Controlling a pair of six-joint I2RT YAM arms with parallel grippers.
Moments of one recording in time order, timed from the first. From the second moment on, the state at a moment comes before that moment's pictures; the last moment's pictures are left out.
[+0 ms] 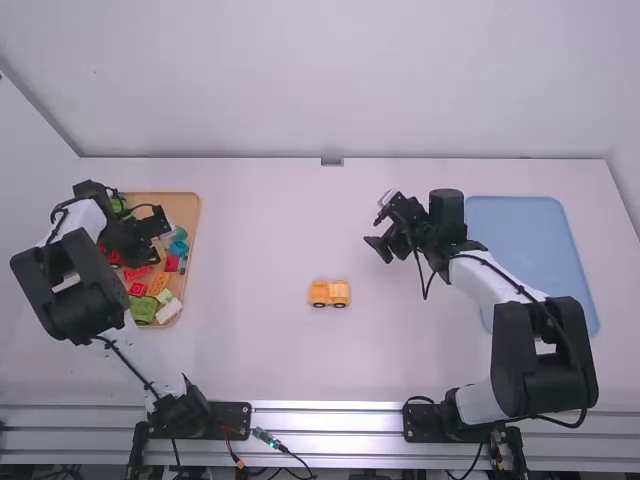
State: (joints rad) left arm 0.58 2.02 1.46 -0.88 0.21 1.51; right arm 0.14 1.59 0.83 0.05 -0.56 -0.58
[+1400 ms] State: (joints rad) left arm 0.60 2.10 1.61 -1.06 0.24 1.52; right arm 0.14 1.59 0.83 0.02 -0.61 -0.58
